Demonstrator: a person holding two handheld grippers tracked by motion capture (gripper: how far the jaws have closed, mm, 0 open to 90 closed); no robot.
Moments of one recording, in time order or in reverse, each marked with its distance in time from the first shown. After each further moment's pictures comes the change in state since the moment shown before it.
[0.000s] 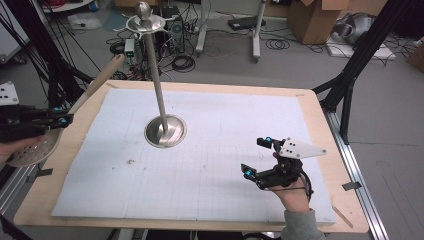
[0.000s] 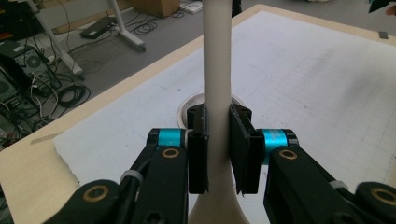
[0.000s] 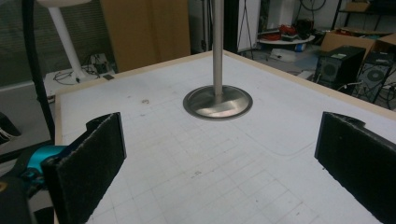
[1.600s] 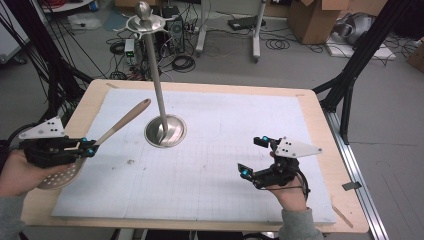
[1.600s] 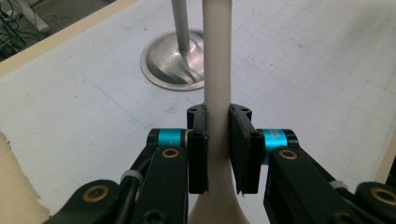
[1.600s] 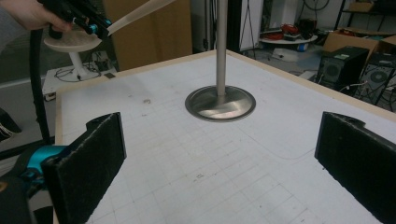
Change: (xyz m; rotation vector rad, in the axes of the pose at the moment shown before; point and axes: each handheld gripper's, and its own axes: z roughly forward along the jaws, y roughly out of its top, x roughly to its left) left arm -0.029 -0.060 0.051 0.170 -0.044 0.005; right arm 0.004 0.003 0.007 0.006 0.007 -0.010
